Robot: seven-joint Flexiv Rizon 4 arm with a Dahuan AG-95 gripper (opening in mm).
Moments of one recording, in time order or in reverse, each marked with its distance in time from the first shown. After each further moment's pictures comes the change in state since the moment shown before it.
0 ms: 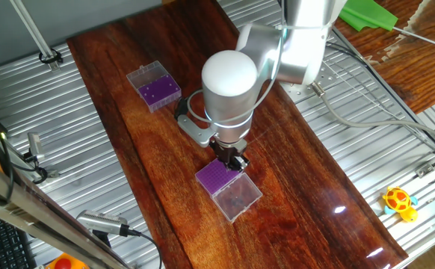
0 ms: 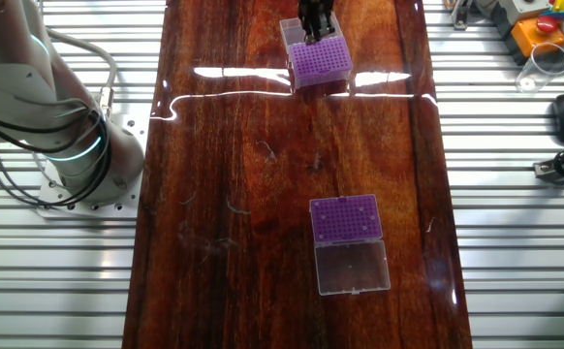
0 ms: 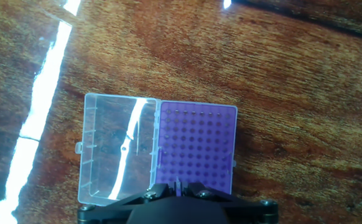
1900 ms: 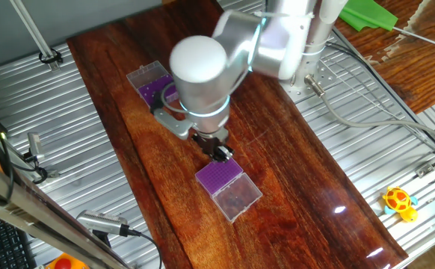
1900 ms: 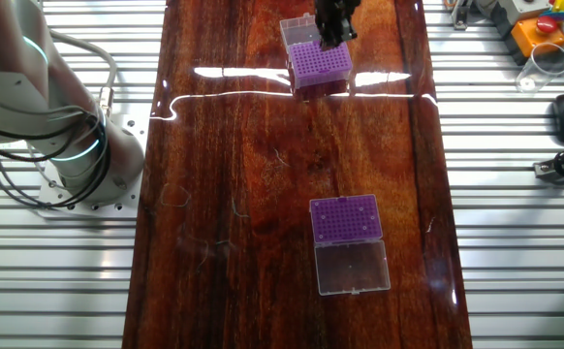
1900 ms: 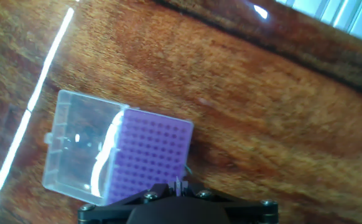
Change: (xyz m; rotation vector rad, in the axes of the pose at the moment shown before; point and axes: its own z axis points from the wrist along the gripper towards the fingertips) arm -0.016 -0.030 -0.022 -0.015 0.025 -0.071
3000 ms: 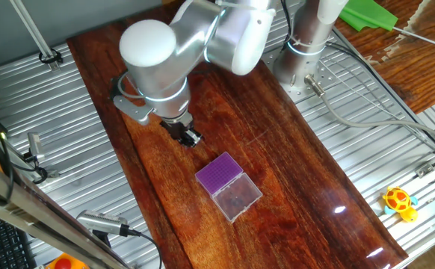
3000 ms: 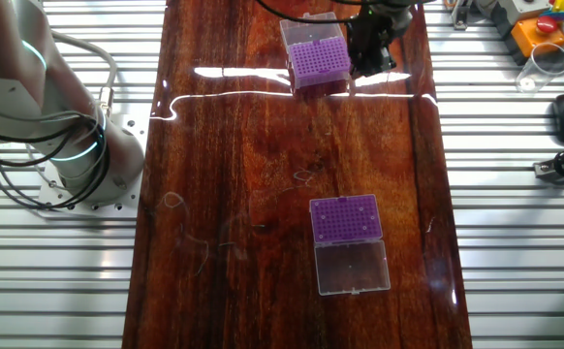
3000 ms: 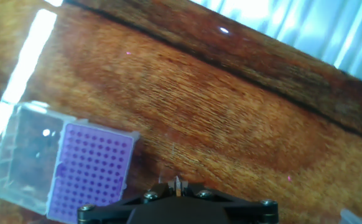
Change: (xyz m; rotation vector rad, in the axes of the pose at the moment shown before) arm -0.022 -0.090 -0.022 -0.010 0.011 -0.135
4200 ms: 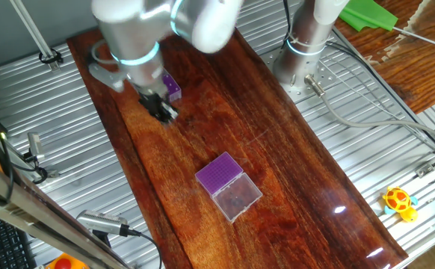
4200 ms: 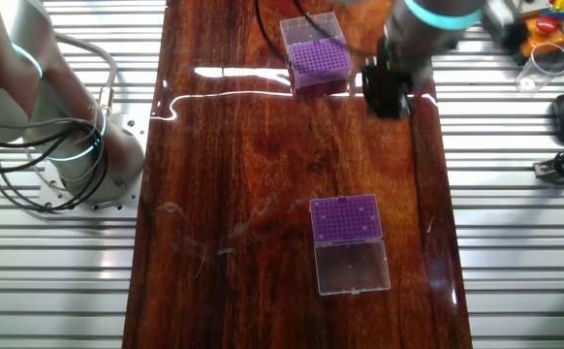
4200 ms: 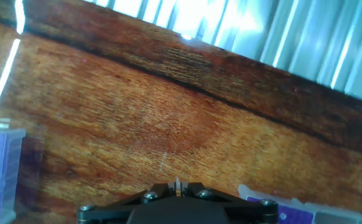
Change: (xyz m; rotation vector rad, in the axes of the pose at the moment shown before) arm 0.012 -0.068 -0.005 0.002 -0.016 0.060
